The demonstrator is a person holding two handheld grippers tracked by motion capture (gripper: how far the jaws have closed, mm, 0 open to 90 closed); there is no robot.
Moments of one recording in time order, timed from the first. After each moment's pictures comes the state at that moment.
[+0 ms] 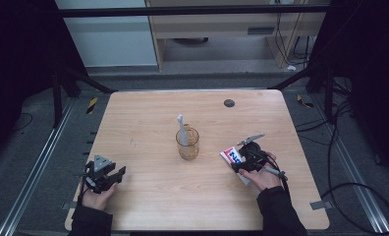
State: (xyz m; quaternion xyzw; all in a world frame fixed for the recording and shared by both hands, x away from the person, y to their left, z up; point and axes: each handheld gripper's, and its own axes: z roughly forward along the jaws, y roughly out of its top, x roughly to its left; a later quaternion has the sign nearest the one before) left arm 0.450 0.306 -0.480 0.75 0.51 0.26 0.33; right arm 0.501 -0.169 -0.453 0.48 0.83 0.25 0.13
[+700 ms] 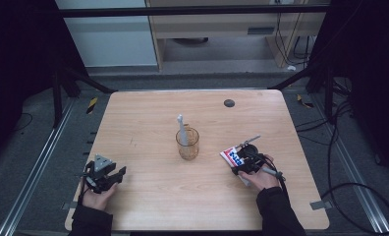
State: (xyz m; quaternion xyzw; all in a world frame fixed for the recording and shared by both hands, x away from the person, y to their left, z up) left arm 0.451 0.306 -0.480 0.75 0.51 0.26 0.33; right arm 0.510 -0.168 -0.474 0.49 0.84 0.21 0.10
